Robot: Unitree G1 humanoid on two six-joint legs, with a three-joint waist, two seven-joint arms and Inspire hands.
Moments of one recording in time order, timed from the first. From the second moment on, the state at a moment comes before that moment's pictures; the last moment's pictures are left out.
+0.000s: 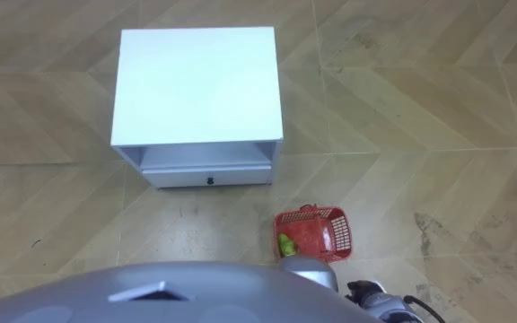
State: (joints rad) left arm 0.19 0.17 0.02 1.12 0.46 0.23 0.03; right arm 0.14 -0.18 0.06 1.24 -0.36 0.18 0.07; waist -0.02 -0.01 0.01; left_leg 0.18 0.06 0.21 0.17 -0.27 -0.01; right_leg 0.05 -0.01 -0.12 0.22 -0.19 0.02
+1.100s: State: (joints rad) left arm 0.20 0.16 0.06 1.09 0.46 0.20 0.13; right arm 0.14 -0.18 0.06 1.23 -0.36 0.18 0.03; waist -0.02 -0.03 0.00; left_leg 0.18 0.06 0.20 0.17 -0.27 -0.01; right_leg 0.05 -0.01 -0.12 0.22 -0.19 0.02
